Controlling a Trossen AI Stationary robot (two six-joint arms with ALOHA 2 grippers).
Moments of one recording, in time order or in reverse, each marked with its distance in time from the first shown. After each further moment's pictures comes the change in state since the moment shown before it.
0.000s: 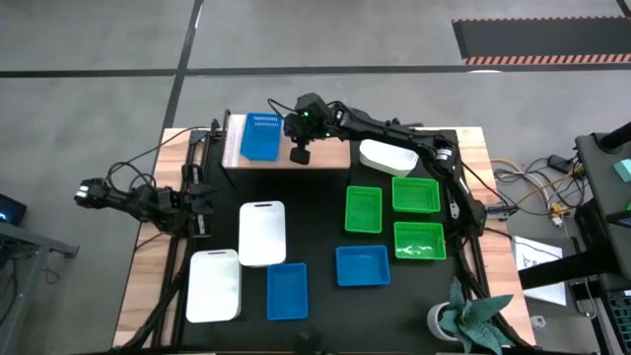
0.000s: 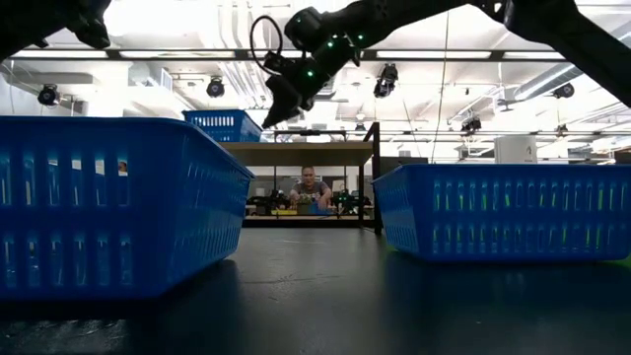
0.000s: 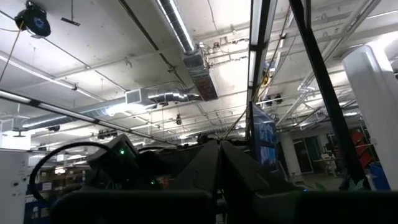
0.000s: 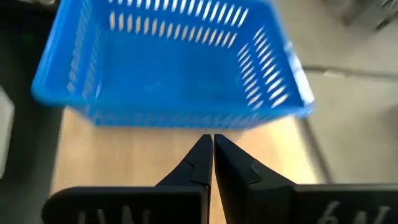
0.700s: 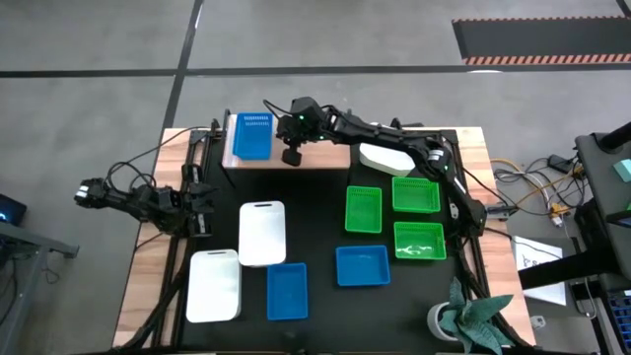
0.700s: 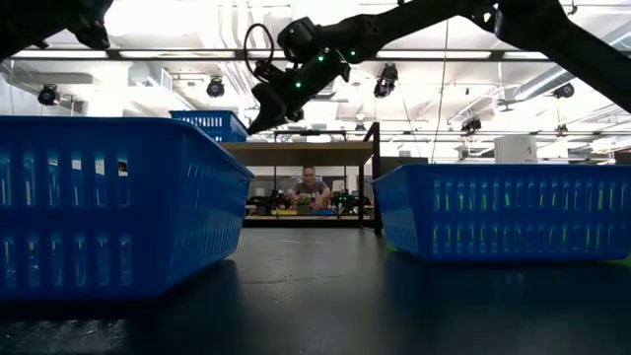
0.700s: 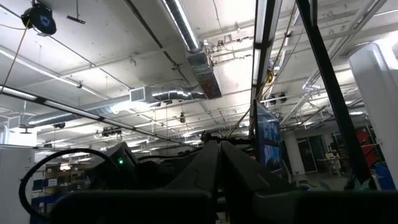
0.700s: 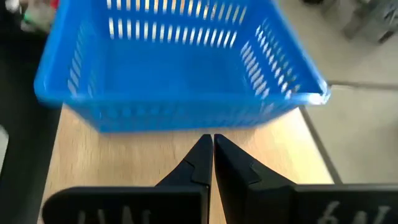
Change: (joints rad) left arm 0.000 0.000 0.000 0.000 -0.019 0.000; right arm 0.008 0.068 0.004 0.165 -0.039 0.035
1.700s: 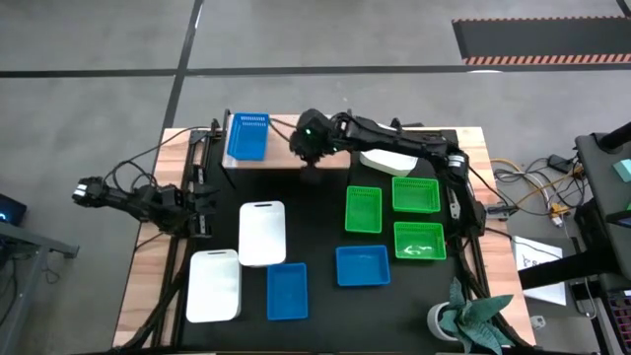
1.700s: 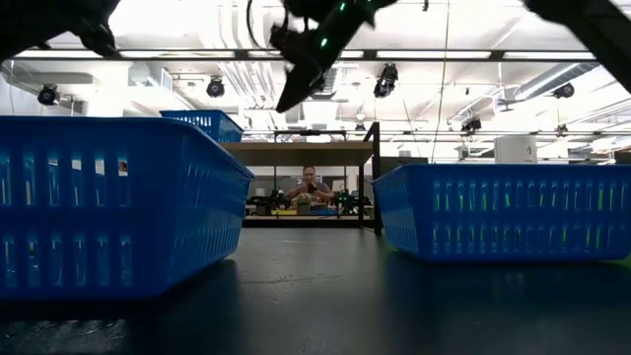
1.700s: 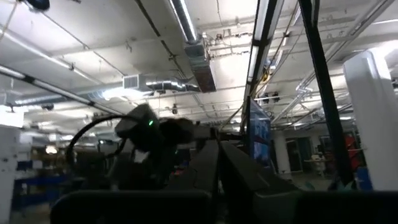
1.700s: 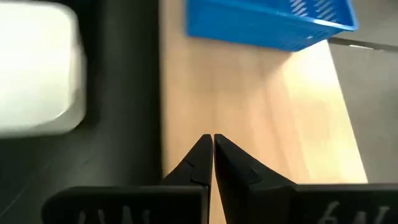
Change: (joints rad) left arm 0.000 0.048 0.008 -0.003 -0.006 -0.123; right arm 0.112 -0.188 -0.045 -0.416 0.118 -0.002
